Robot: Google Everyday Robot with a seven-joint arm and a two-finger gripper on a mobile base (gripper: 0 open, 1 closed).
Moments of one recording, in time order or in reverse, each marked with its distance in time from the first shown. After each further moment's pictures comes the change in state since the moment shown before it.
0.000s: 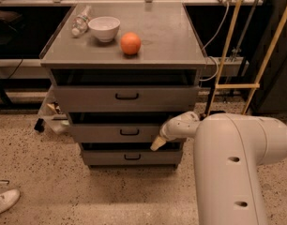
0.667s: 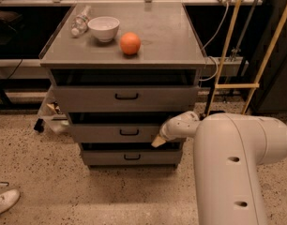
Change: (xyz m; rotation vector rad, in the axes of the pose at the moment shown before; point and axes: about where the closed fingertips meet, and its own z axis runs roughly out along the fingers) arm 0.000 0.000 0.000 0.000 0.000 0.000
